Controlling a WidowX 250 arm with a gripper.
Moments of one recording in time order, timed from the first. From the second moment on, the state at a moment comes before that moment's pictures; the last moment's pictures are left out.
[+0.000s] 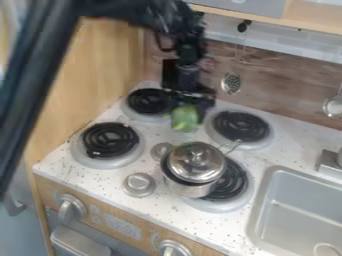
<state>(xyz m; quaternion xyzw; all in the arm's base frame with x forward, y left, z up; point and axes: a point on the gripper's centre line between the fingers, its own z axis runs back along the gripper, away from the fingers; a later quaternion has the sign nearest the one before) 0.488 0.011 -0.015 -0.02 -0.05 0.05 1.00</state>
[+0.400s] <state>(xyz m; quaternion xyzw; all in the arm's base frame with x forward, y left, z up) 0.486 0.006 -0.042 -0.02 -0.02 0.05 1.00</state>
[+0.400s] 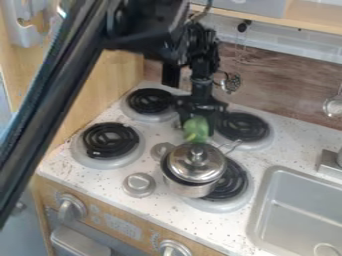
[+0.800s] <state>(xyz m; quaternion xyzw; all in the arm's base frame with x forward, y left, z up) 0.477 0.009 -0.045 -0.01 -0.01 0.05 1.00</state>
